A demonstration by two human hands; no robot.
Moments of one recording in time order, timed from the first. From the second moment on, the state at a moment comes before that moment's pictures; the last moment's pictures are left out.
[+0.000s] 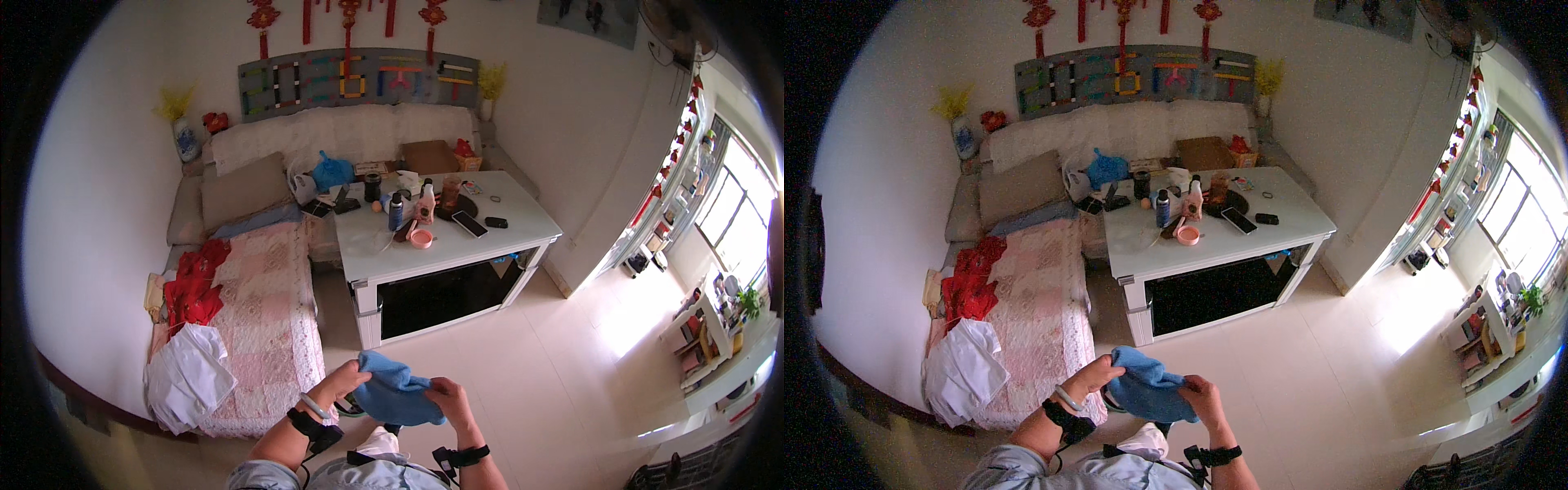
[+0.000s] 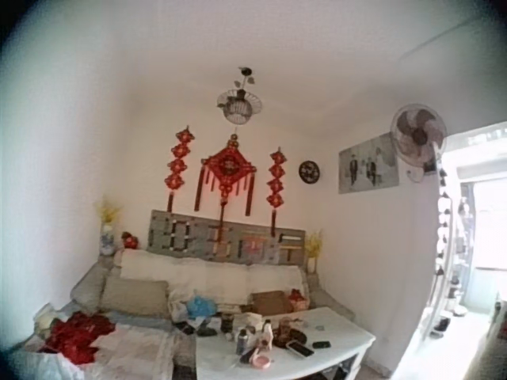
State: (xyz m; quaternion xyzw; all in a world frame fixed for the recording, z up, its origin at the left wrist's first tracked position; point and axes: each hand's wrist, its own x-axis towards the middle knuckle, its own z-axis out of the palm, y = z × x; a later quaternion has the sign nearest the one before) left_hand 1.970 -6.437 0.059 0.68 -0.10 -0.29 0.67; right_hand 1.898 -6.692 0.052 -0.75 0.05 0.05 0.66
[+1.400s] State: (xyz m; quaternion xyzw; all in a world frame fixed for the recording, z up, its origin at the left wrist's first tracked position) left_hand 2.335 -6.728 0.081 0.83 0.02 -0.08 0.55; right_hand 2.462 -7.069 -0.019 -0.96 0.02 -0.03 0.28
